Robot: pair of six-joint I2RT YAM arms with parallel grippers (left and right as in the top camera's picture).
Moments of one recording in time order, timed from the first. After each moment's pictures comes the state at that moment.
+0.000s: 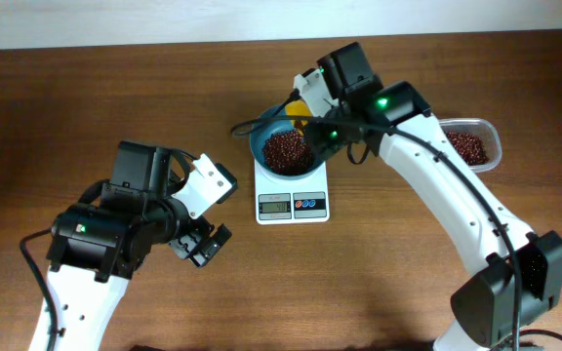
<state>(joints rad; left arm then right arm) -0.26 1.16 1.25 -1.19 0.23 0.54 0.45 1.80 1.70 -0.96 -0.12 -0.18</state>
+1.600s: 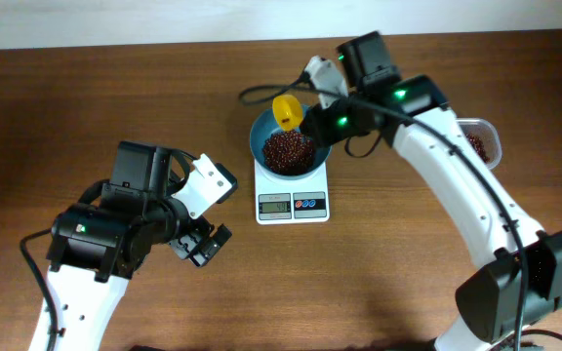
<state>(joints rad) -0.26 1.16 1.25 -1.19 0.23 0.54 0.34 1.80 1.71 -0.91 -0.48 0.01</state>
